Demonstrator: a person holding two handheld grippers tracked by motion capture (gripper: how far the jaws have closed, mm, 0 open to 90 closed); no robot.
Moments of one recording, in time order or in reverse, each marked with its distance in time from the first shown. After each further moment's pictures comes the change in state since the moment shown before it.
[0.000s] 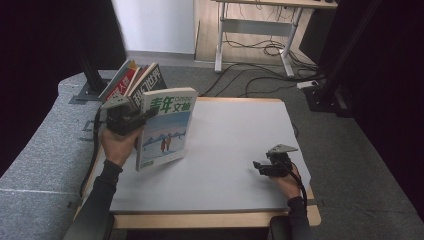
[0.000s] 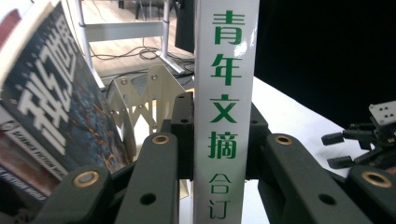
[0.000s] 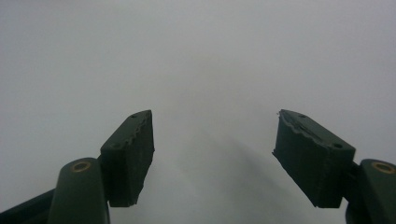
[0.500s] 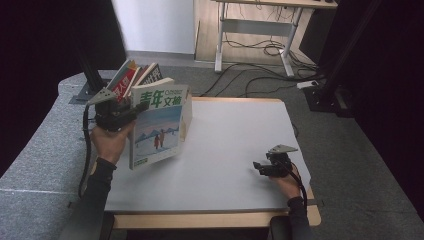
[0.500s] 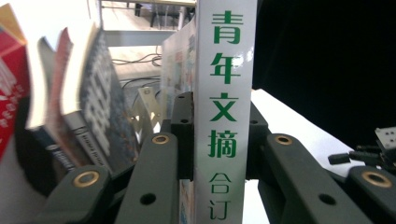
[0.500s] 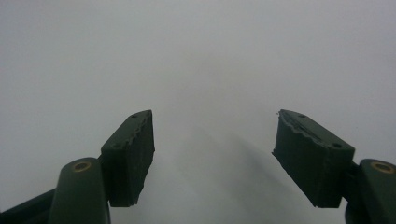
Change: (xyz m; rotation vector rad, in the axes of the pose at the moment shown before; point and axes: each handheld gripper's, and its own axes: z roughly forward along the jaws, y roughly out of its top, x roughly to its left) left arm 0.012 0.009 -0.019 -0.041 0.058 -0.057; right arm 0.000 -0.002 0.002 0.008 0.006 0.007
